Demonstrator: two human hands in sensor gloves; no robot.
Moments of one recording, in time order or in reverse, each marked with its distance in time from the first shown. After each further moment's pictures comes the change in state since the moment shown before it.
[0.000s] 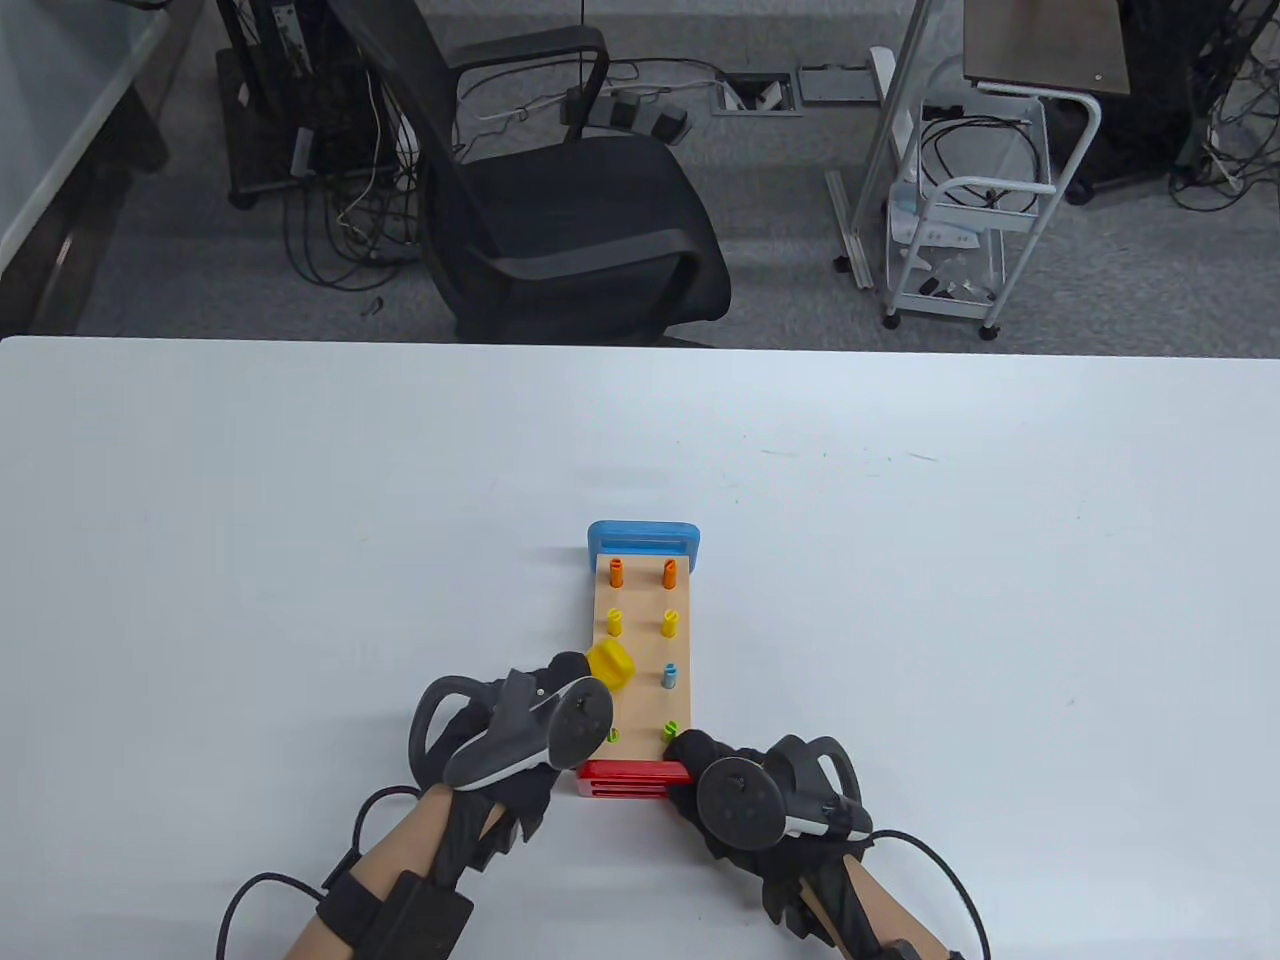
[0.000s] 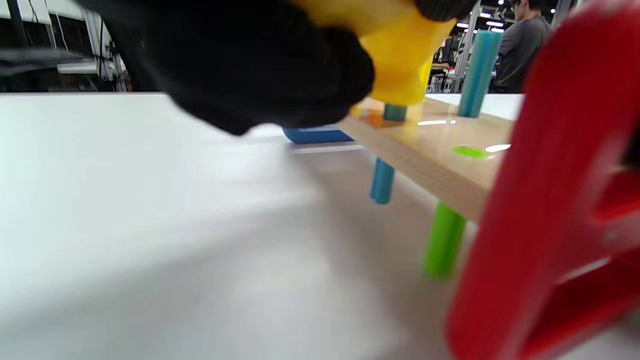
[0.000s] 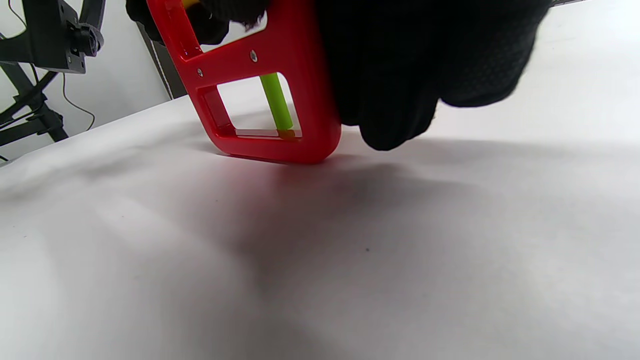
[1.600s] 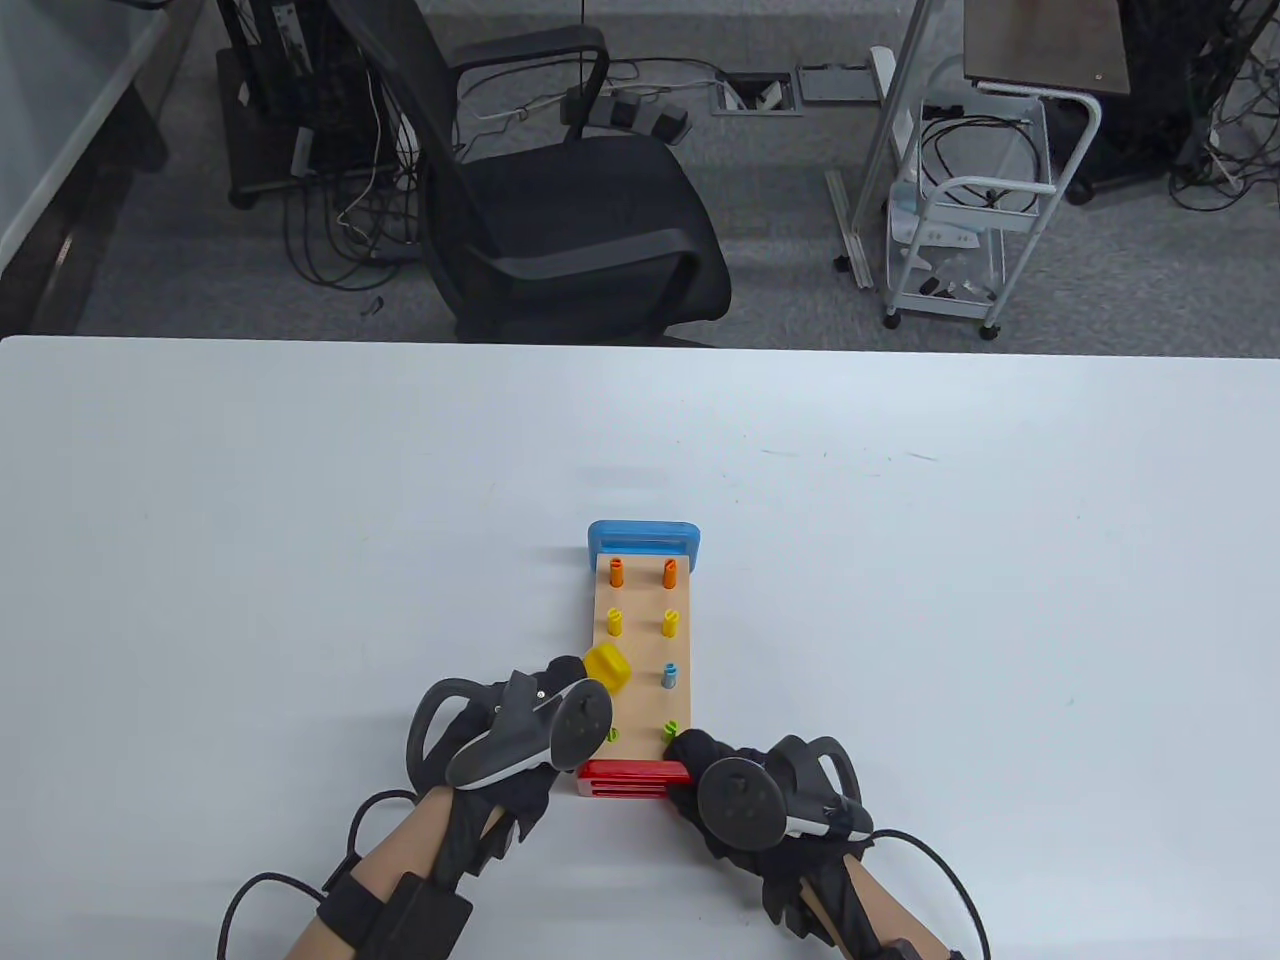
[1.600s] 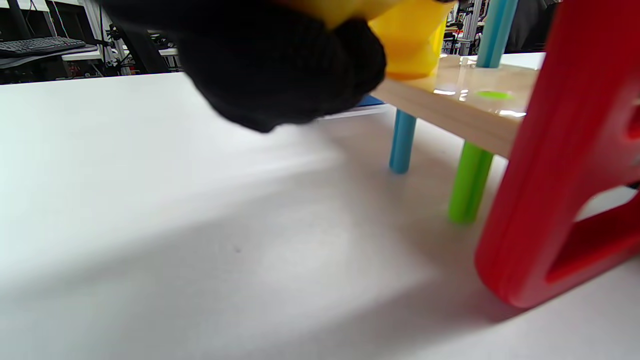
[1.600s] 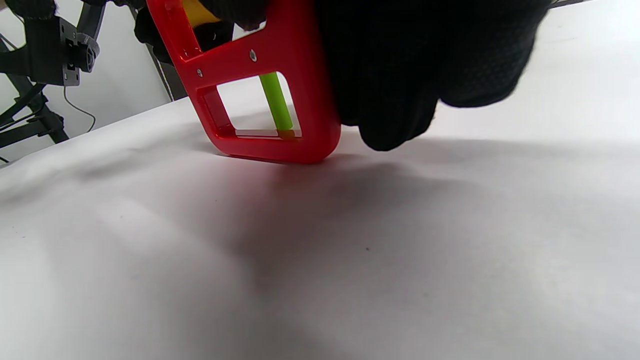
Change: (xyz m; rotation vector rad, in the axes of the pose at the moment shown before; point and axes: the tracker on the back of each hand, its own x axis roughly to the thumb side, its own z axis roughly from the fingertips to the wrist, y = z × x) left_hand -0.002 -0.006 0.002 0.027 0.004 -0.051; right_hand 0.000 0.000 0.001 -0.006 -0.001 0.000
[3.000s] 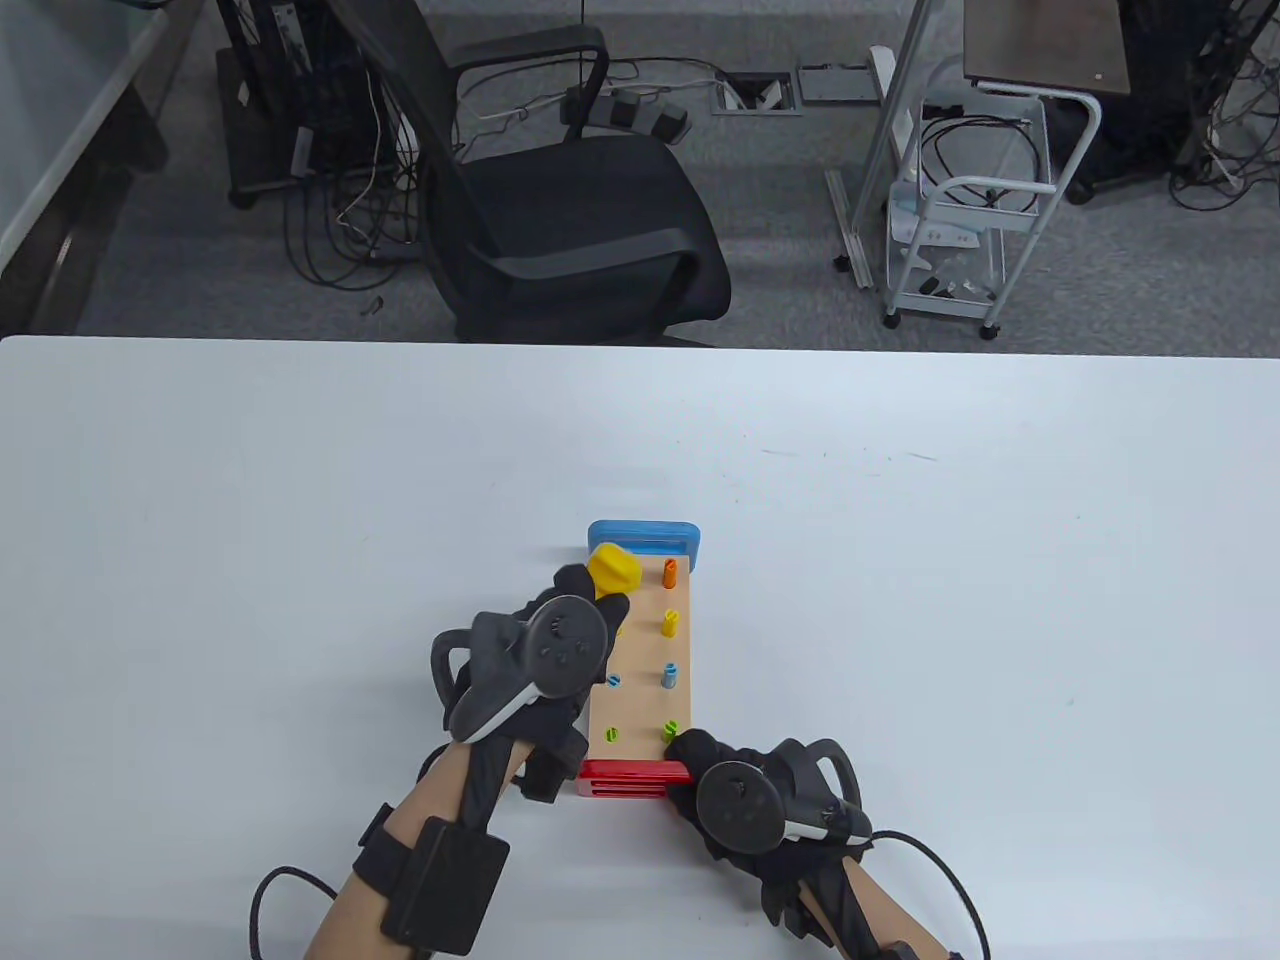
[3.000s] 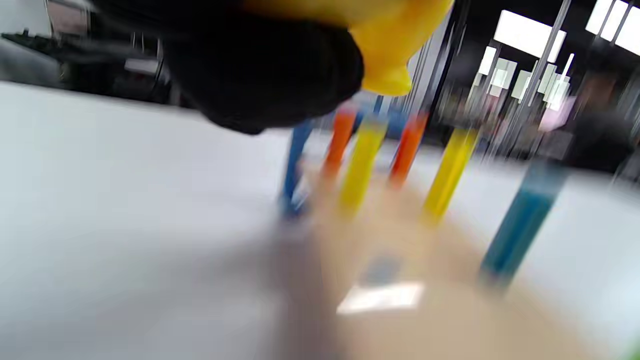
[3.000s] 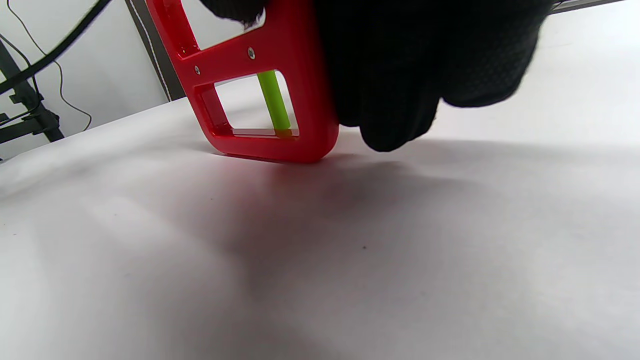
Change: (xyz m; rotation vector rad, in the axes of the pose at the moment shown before) left_hand -0.003 0.037 -0.042 -0.069 0.205 0.064; right_hand 0.001 0.001 0.001 -0.011 0.005 0.014
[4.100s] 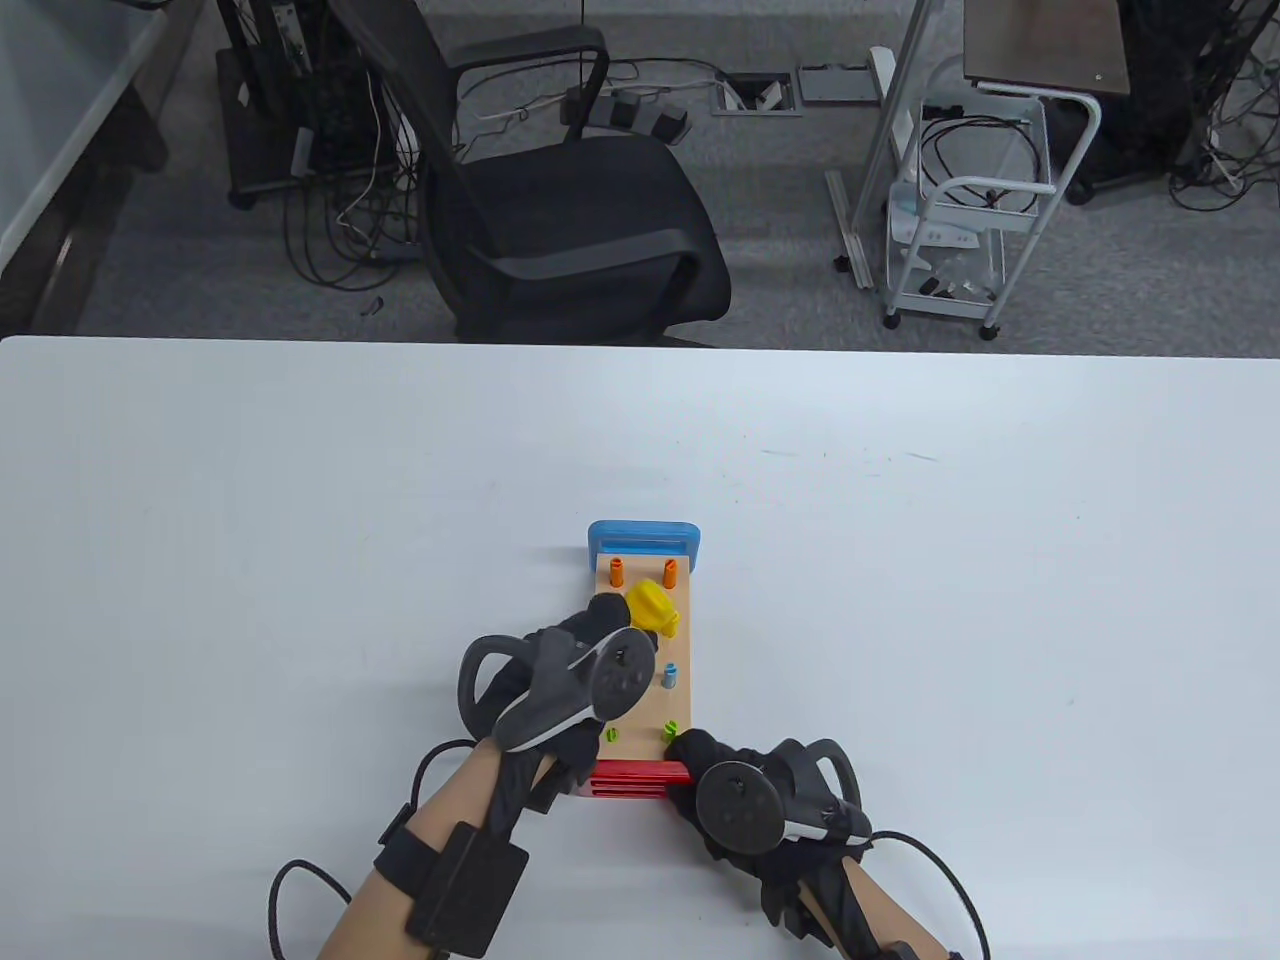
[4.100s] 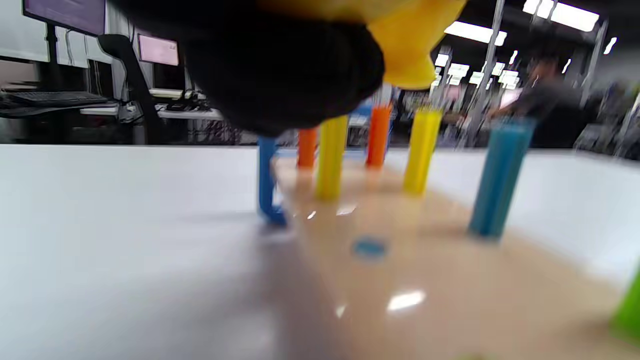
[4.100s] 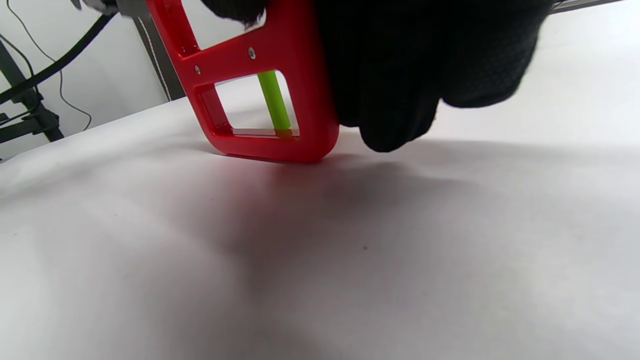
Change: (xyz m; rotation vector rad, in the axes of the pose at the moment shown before) left_hand 0.010 0.011 0.021 0.351 -0.201 0.189; right_hand 0.000 0.000 0.000 0.001 -0.001 -0.002
